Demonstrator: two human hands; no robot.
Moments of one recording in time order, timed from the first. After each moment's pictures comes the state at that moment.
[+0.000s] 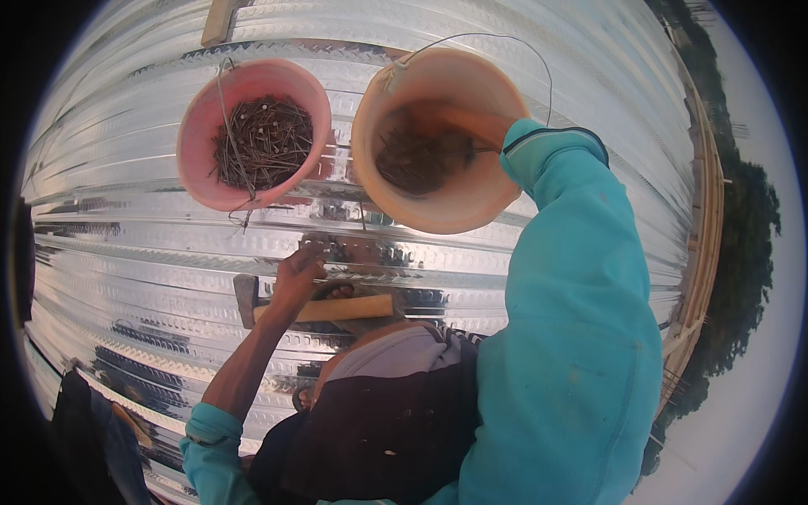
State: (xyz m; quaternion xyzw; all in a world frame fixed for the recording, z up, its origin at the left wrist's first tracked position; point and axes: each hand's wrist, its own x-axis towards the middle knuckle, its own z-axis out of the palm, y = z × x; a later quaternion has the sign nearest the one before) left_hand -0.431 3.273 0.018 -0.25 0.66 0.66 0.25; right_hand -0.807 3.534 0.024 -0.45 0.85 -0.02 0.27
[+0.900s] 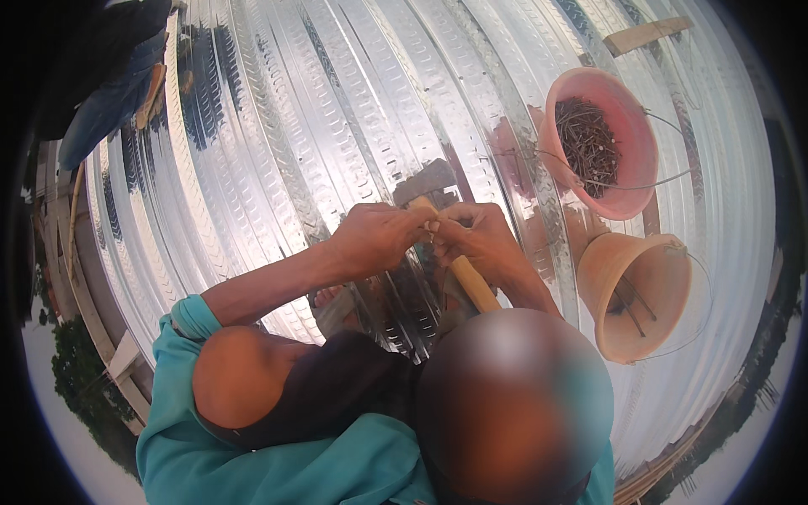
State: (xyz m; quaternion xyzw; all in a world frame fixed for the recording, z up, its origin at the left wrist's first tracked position) left_hand -0.255 3.209 0.114 -0.18 0.91 0.35 -0.09; right_hand -0.460 3.308 0.134 -0.24 0.60 -0.35 0.68
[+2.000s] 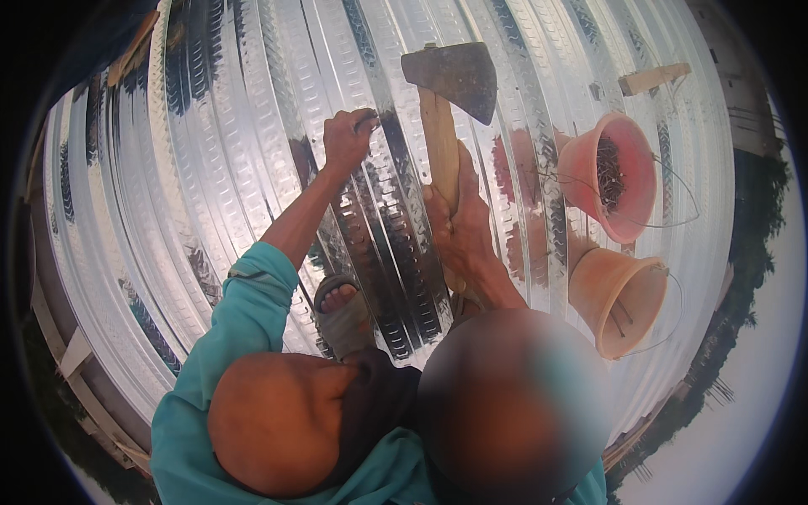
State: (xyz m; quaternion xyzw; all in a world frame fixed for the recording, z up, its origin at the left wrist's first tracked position) left_hand -0.195 3.077 -0.078 -0.52 0.73 0.31 -0.32; right_hand -0.347 3.247 0.112 -0.49 0.69 -0.39 0.37
